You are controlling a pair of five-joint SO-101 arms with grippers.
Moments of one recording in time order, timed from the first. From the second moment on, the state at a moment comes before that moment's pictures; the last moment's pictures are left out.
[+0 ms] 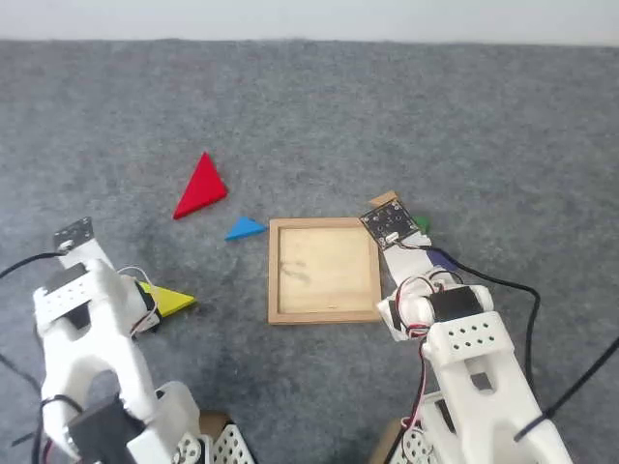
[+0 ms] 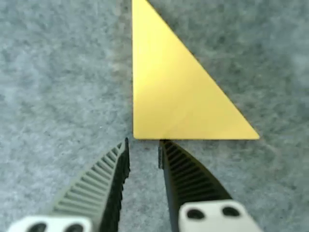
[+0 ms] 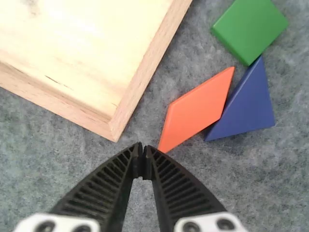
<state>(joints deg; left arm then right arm) -39.5 -18.8 58.2 64.9 4.5 -17.8 -45.8 66.9 58.7 15.8</state>
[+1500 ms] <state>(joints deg) -39.3 9.7 28.4 74.0 29.8 -17.8 -45.8 66.9 58.7 15.8</state>
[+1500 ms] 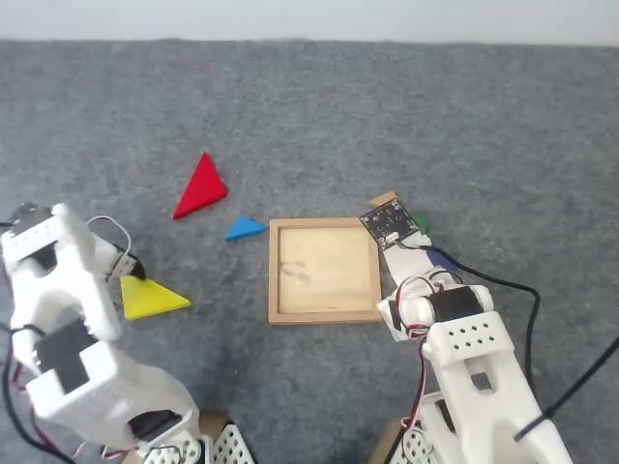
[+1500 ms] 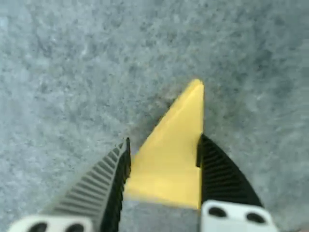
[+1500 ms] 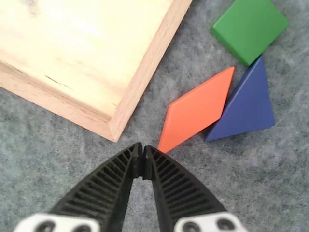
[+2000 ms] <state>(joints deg) -39.0 -3.7 41.7 80.7 24.7 -17.8 -45.8 66.9 58.7 15.8</state>
